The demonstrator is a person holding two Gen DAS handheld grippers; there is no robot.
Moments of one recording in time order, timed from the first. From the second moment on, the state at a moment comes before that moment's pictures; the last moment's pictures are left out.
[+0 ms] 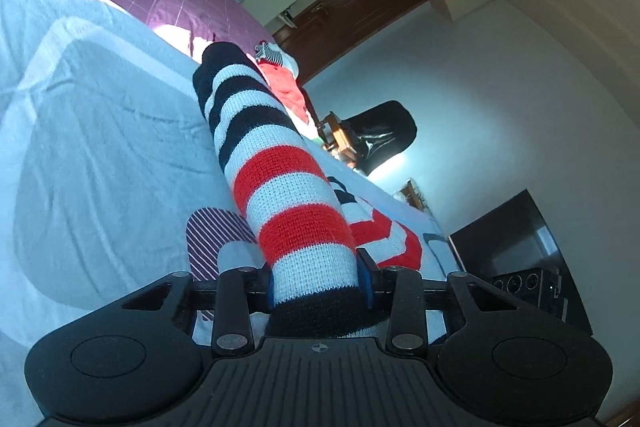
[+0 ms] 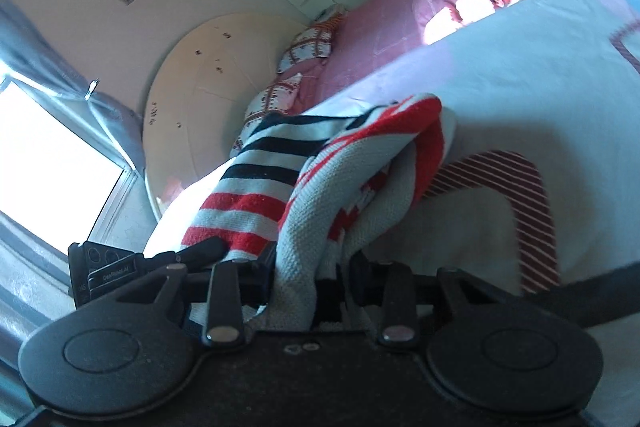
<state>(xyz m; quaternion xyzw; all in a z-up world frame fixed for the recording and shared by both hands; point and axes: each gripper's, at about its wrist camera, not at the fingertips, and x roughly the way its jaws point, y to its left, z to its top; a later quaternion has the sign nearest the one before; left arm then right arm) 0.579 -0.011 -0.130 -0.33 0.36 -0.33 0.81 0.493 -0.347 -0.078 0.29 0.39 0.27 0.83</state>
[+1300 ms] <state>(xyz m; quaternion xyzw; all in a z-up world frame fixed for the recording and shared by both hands) 0.370 0.154 -0.117 -0.12 0.32 -0.07 0.94 0.411 -0.067 -0.059 -0.07 0.38 0.37 0.85</state>
